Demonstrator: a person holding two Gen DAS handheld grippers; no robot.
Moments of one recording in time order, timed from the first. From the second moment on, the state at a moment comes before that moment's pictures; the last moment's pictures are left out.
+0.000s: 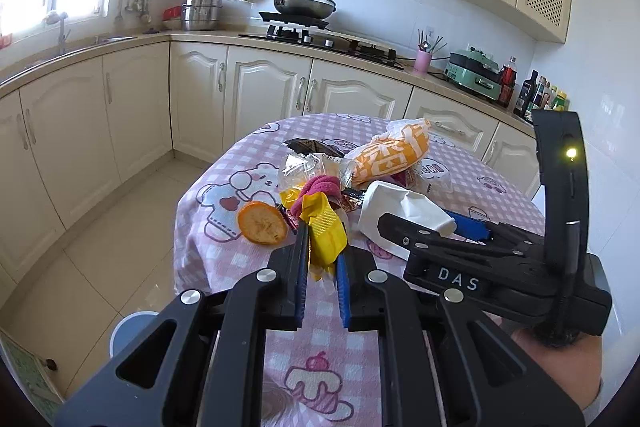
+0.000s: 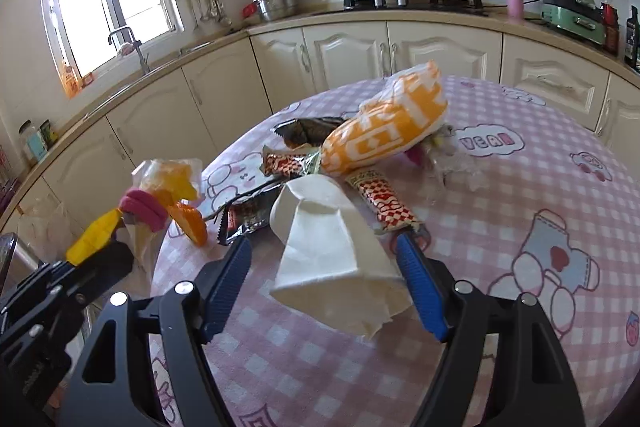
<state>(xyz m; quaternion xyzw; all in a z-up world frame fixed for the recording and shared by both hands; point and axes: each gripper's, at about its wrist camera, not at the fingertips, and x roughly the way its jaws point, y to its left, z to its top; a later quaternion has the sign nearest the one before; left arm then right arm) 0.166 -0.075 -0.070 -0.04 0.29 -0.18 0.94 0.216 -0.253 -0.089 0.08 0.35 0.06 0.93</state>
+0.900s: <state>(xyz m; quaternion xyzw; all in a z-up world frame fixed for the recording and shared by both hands) 0.143 0.053 -0.068 -0.10 0.26 -0.09 0.96 0.190 -0.113 -0.040 0.04 0.29 0.20 0.93</state>
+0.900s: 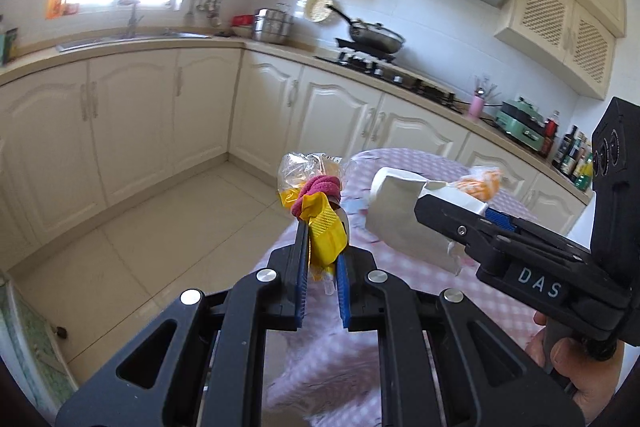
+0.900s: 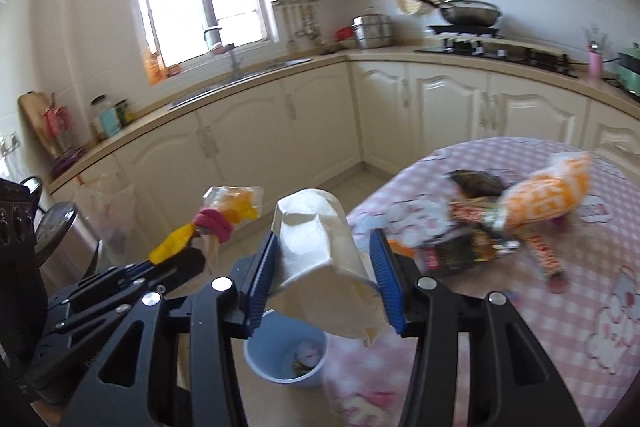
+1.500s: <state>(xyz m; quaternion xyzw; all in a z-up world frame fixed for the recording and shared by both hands) 0.185 0.163 -0.187 -0.15 0.40 0.04 0.90 0.260 0.044 -0.169 -0.01 0.41 0.26 0.88</state>
